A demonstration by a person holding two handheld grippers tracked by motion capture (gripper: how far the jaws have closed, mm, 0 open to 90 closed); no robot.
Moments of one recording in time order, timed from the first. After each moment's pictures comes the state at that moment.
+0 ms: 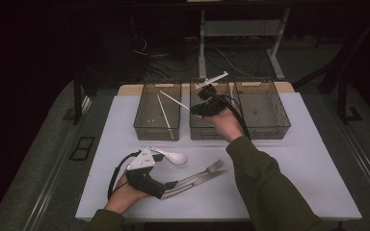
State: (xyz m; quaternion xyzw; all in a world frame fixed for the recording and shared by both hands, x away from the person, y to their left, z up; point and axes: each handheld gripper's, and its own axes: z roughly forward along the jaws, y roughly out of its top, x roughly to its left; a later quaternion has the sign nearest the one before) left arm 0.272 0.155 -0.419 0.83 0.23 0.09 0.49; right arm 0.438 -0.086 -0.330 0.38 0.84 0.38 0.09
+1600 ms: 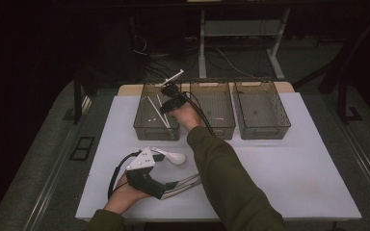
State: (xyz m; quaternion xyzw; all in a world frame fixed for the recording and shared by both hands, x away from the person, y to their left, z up) left arm 0.271 0.154 -0.418 0.83 0.22 0.09 0.50; right arm 0.500 0.017 -0.370 0.41 0.85 0.33 0.04
